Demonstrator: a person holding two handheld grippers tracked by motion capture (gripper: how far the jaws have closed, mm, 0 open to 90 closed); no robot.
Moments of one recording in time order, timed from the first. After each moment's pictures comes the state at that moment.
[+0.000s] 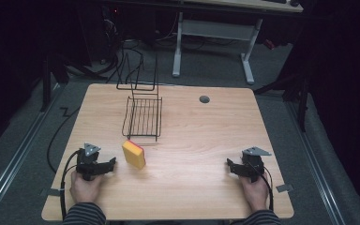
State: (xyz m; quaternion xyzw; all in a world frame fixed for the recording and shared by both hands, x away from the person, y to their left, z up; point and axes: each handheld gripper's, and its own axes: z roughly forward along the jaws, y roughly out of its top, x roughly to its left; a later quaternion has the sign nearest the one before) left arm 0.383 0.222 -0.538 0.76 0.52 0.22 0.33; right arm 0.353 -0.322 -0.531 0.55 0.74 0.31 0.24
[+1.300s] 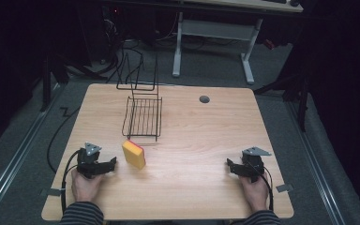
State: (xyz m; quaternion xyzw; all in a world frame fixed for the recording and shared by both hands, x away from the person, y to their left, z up) left arm 0.383 0.219 -0.538 0.75 0.52 0.22 0.33; right arm 0.353 -0.322 -0.531 0.55 0.74 0.31 0.24
